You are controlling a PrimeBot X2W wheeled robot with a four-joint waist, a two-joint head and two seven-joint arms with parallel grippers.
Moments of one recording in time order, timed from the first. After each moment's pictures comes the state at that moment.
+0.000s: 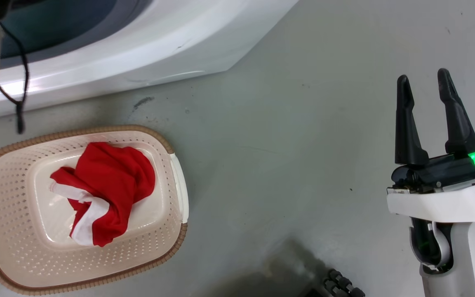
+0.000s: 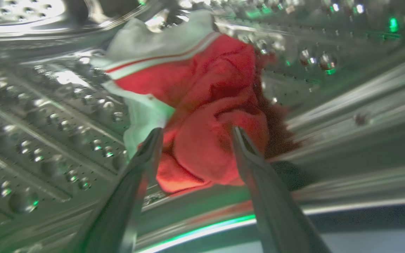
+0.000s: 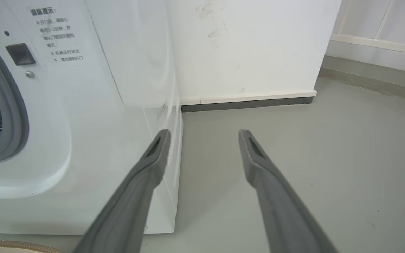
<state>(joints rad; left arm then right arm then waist) -1.48 0.41 -0.49 1.00 -0.44 -0.13 0.41 -0.28 -0.05 0.06 -0.12 0.24 0.13 -0.26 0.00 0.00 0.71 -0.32</state>
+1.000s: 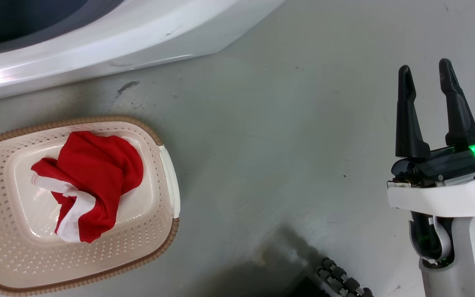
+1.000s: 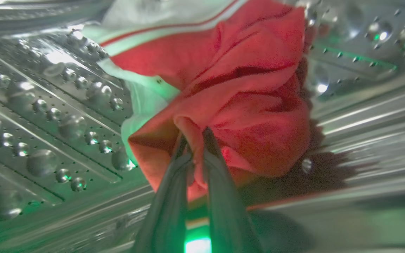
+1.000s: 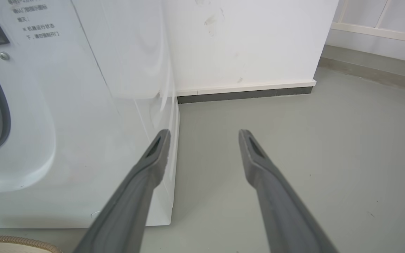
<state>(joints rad) -1.59 0.45 -0.59 1.09 -0.49 -0.12 0.42 -0.31 -0.05 0.06 -0.12 0.26 0.13 -0.26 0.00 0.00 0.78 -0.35</state>
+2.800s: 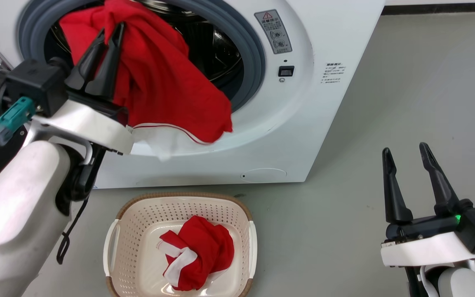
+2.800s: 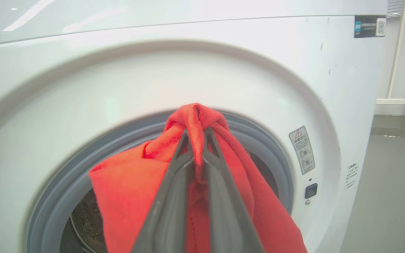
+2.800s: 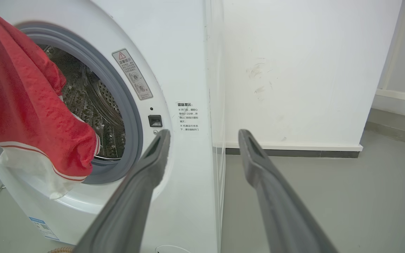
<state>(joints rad) -0.75 0.63 -0.61 0.10 -0.67 0.13 -0.21 -0.07 -0.05 0.03 -0.05 0.11 0.13 -0.26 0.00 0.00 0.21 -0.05</state>
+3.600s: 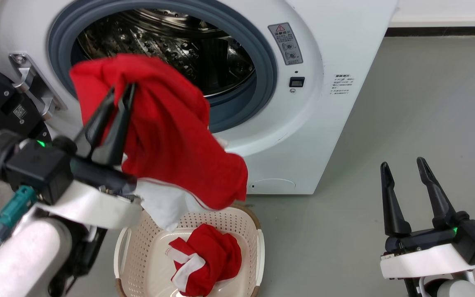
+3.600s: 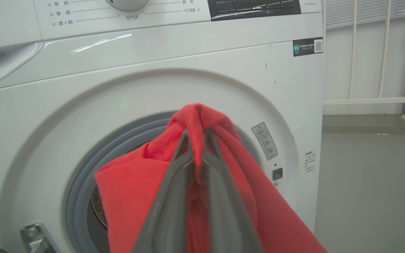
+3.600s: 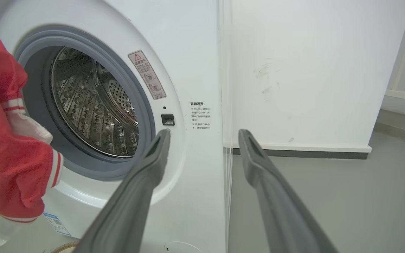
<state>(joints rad) -0.49 0.77 -0.60 -0.33 -0.63 0.32 -0.16 -0.02 -0.05 0.03 -0.05 0.11 0.13 -0.26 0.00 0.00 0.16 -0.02</state>
